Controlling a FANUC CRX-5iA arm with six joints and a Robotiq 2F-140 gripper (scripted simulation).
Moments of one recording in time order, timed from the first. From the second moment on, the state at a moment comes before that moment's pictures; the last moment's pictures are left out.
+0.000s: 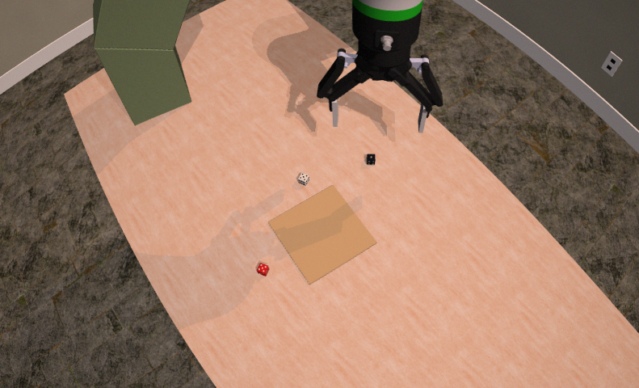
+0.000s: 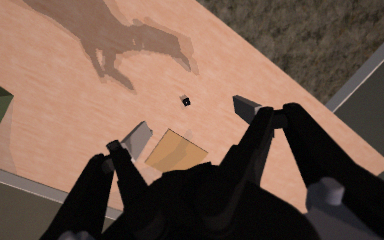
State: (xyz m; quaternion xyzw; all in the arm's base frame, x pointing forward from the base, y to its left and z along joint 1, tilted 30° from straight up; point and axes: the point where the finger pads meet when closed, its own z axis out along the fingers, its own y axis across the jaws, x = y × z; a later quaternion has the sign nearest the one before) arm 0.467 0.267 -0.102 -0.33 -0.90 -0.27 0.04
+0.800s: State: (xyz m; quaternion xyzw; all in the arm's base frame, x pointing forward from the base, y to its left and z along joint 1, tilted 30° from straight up) arm 0.466 0.271 -0.112 -0.60 -0.75 -0.24 0.12
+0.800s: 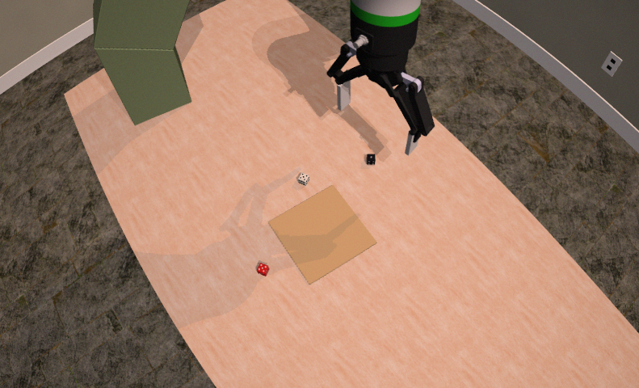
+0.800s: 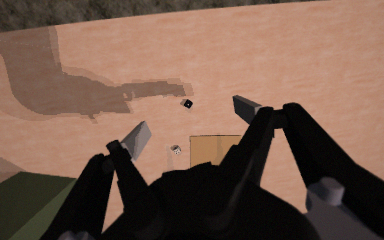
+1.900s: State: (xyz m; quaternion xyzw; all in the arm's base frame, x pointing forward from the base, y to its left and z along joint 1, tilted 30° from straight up) arm 0.465 0.275 -0.125 -0.85 -0.45 -0.17 0.20
